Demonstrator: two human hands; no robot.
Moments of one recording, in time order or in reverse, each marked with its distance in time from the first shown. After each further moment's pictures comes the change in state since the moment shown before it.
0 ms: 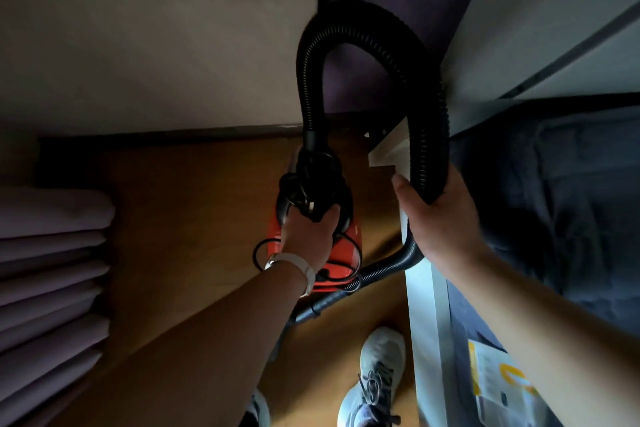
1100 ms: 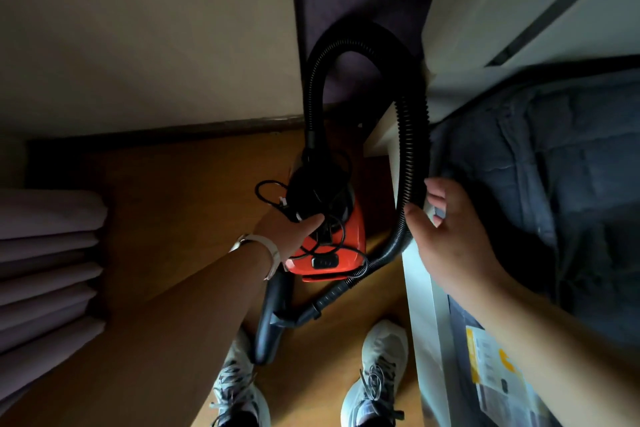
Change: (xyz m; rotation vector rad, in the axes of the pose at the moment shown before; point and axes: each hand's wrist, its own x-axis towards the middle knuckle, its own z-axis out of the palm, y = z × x) left_hand 0.039 -0.038 -0.021 0.489 -0.236 -0.010; right_hand -0.029 0.039 -0.019 0.031 -0.107 0.096
